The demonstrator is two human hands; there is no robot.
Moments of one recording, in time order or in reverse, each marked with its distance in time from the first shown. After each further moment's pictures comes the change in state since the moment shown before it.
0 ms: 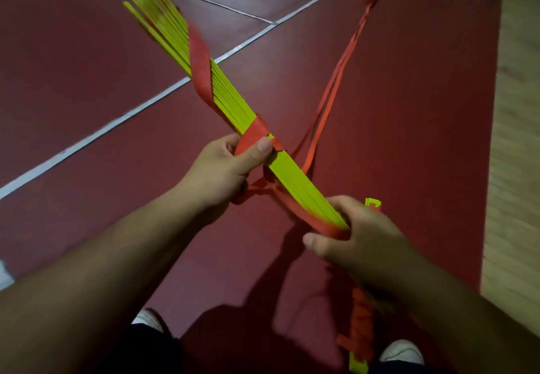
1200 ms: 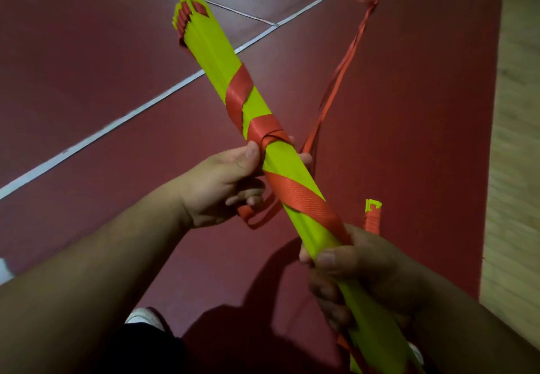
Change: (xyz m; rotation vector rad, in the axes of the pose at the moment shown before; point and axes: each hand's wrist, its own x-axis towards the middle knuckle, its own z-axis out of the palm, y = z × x) left_hand -0.008 -0.003 -0.020 -0.304 -0.495 -0.116; right_hand -0.027 -0.018 0.004 1.156 -0.718 0.084
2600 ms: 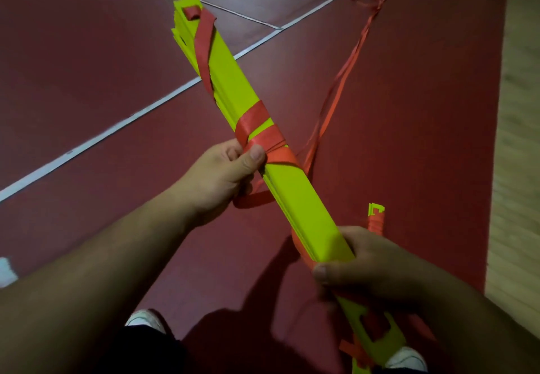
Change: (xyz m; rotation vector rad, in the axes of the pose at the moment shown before) left_hand 0.002 0.004 -0.003 0.261 0.309 0.185; right_hand 0.007 -0.005 -0.021 -0.584 0.204 0.068
